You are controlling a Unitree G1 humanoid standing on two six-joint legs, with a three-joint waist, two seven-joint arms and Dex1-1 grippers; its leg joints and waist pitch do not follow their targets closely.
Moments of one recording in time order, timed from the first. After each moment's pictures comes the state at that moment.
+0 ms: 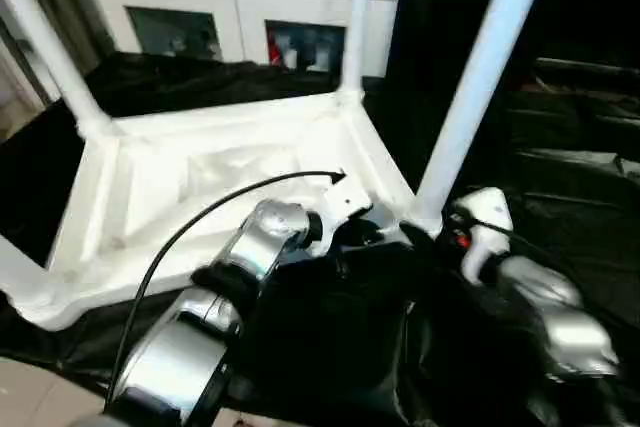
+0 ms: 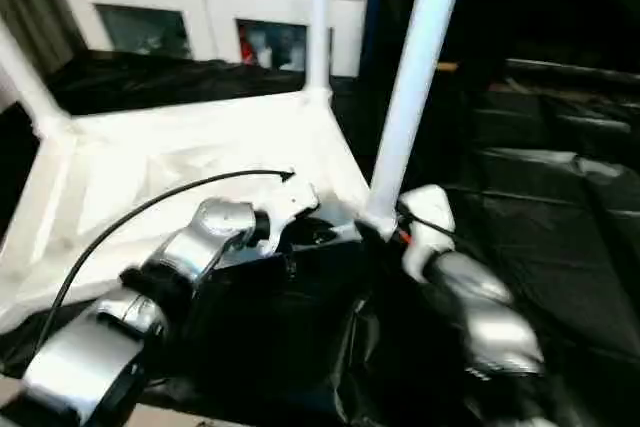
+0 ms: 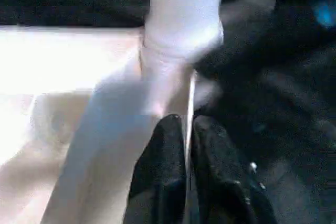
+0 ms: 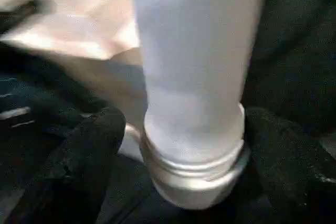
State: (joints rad) left arm -0.73 0.05 -0.26 0.87 0.07 -0.03 -0.94; right arm -0.17 -0.35 -0.04 0.18 0.28 0.28 0.75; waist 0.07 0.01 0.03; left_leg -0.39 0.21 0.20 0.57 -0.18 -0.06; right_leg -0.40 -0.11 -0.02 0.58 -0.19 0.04
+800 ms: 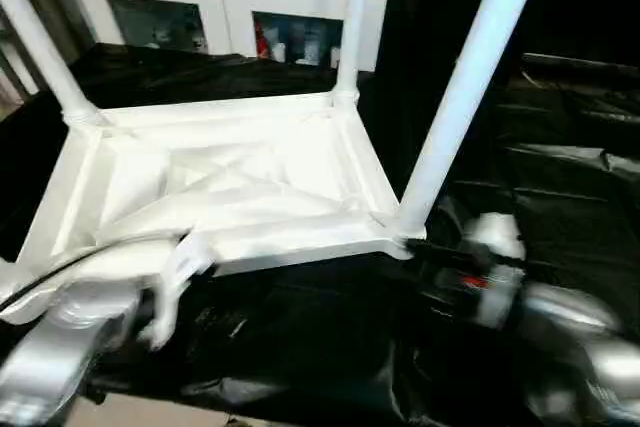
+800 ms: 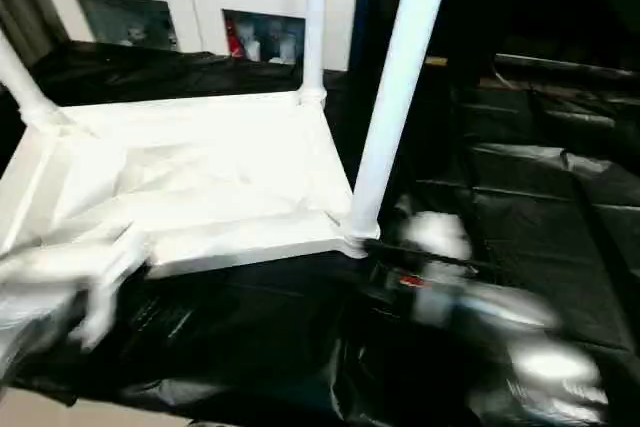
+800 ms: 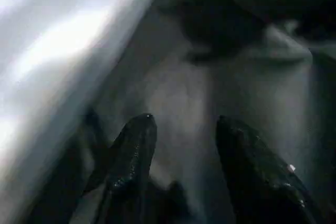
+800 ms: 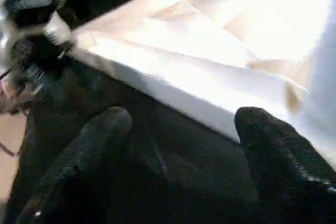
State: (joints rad) left arm 0.00 0.63 -0.03 -0.15 -0.20 0.51 -1.19; right arm -0.09 -0.36 0.04 -0.02 0.42 0.38 0.94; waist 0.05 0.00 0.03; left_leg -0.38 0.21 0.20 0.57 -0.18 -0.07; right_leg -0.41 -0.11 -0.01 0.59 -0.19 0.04
